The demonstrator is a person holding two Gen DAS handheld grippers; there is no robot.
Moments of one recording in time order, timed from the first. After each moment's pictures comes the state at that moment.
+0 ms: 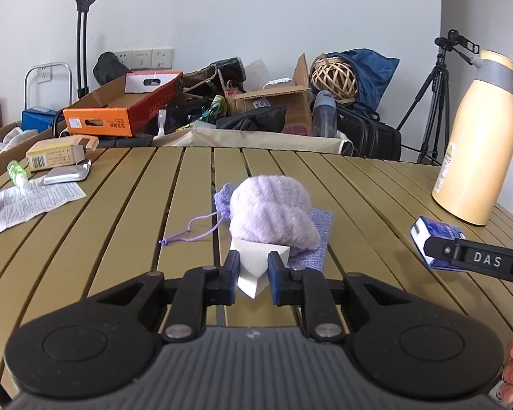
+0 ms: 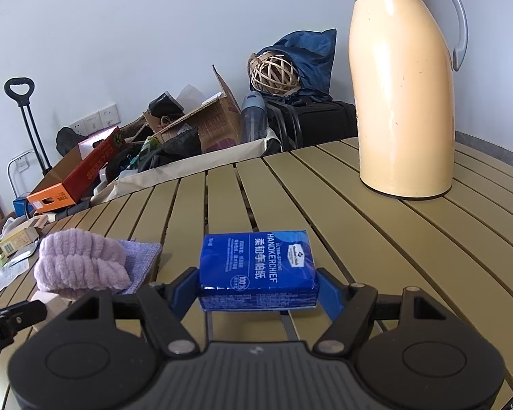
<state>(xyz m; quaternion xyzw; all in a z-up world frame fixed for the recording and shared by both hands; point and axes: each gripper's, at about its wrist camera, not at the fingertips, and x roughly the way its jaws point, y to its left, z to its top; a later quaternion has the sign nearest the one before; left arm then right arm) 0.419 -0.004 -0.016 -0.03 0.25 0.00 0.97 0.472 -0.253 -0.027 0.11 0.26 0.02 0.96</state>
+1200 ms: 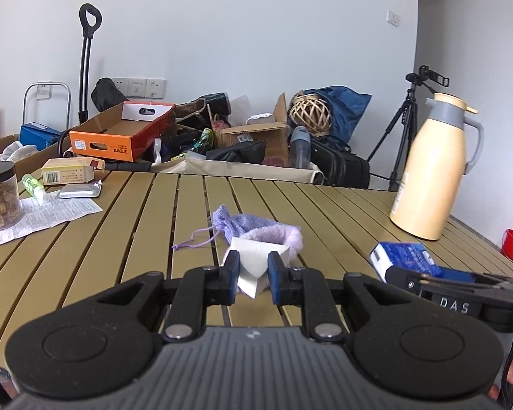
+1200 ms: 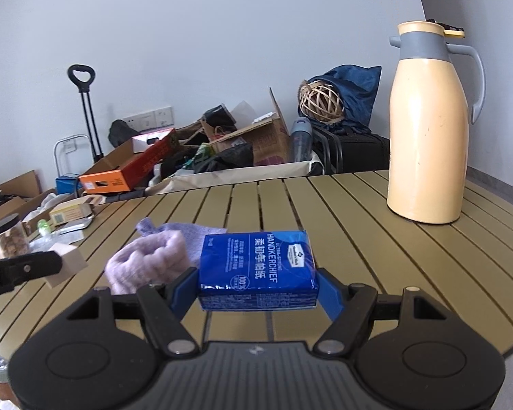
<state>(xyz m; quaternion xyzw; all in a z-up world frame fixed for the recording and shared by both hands) 0.329 0.016 0.016 -0.06 0.20 -0.04 0.98 0.374 -0.227 0.001 0.06 0.22 0.09 0.97</state>
